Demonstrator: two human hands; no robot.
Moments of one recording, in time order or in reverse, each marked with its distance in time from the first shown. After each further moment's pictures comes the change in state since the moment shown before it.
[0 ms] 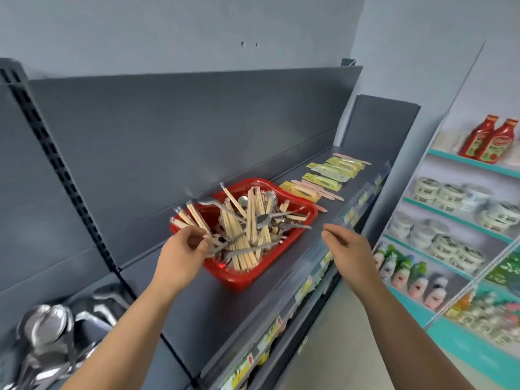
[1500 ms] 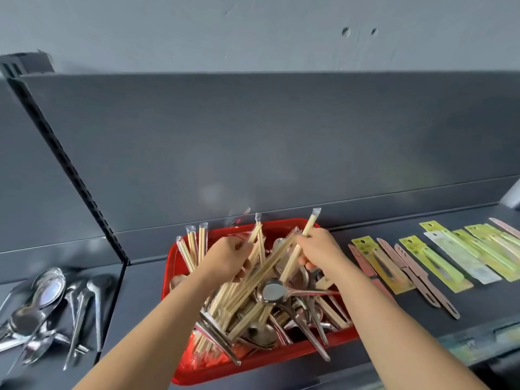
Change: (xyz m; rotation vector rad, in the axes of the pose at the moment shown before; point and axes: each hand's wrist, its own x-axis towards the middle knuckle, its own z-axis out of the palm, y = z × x) left_hand 0.137 0.029 0.118 0.043 0.104 -0.476; right_hand 0.262 -0.010 0.161 -0.197 -0.805 -0.016
